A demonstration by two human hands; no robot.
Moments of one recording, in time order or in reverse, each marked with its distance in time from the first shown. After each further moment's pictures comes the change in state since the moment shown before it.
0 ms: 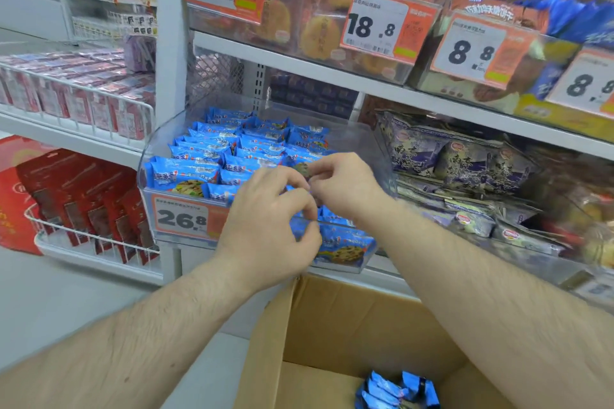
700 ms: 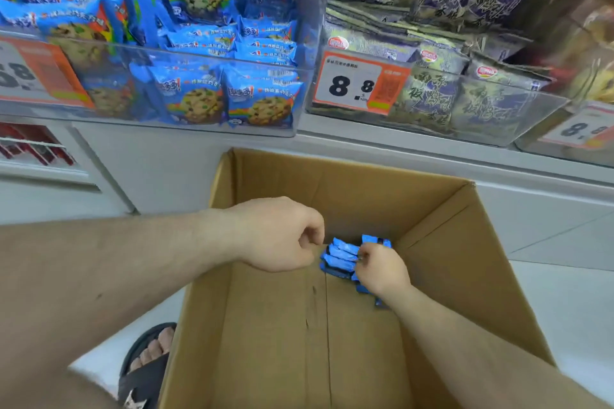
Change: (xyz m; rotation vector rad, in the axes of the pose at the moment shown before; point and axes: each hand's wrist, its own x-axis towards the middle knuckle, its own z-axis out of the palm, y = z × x) left_hand -0.086 0.056 0.110 -0.056 -1.384 -0.196; right_hand -0.198 0.351 0.064 -0.496 -0.218 0.513
